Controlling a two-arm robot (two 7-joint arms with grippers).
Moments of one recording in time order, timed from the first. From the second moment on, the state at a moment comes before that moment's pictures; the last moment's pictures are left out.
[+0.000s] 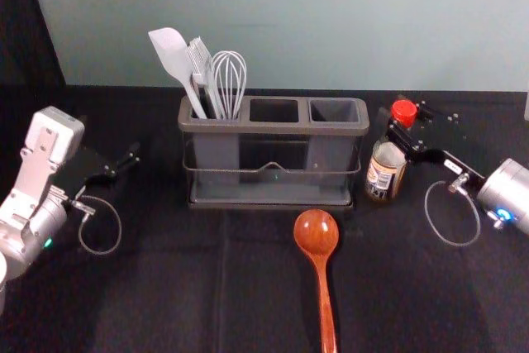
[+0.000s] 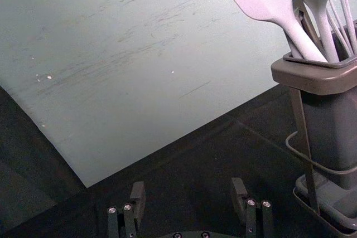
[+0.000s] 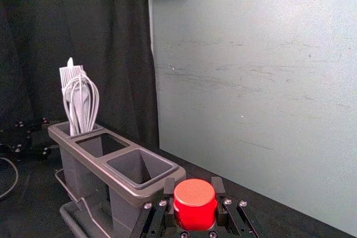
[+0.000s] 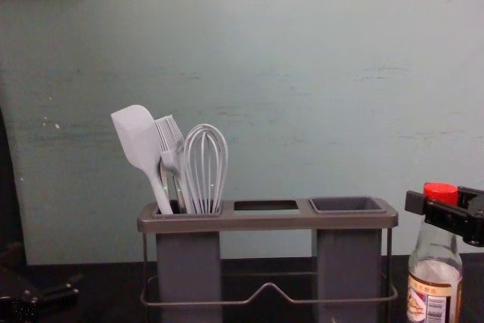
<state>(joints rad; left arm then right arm) -0.20 0.60 0.45 -1.41 -0.25 -0.12 0.03 0.31 0.48 -0.29 -1.29 0.53 -0.20 0.62</state>
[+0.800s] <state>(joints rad) -0.20 0.60 0.45 -1.41 -0.25 -0.12 0.03 0.35 0.46 -0.30 -1.24 0.52 -0.20 0.62</state>
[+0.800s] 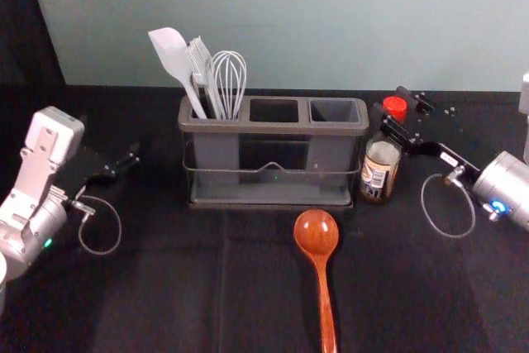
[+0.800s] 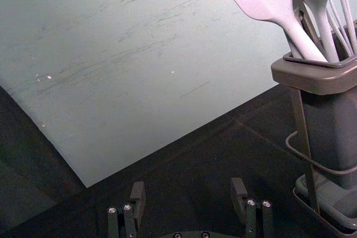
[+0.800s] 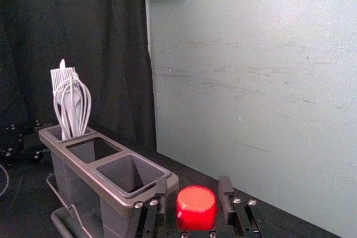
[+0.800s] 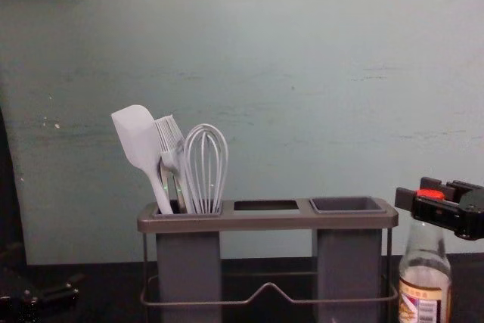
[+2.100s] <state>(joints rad) -0.20 0.60 0.45 -1.41 -0.25 -0.12 0.03 0.23 0.55 -0.26 -1.54 0.52 -0.10 0.55</state>
